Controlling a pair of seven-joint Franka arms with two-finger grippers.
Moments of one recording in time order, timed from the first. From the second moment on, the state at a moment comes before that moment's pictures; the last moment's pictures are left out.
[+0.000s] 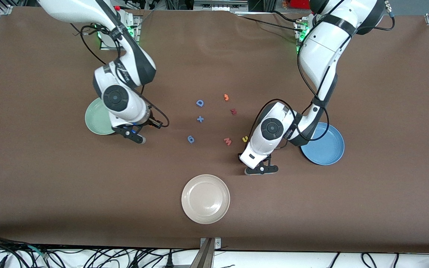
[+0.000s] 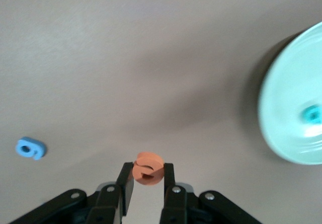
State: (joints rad) left arm -0.38 0.89 -0.15 -1.45 0.12 2.43 -0.66; right arm 0.15 0.40 0.29 -1.87 -0.07 2.09 0.91
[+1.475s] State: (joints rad) left arm -0.38 0.89 -0.14 -1.44 0.12 2.43 -0.66; right arm 0.09 0.30 -0.16 -1.91 0.05 1.86 0.04
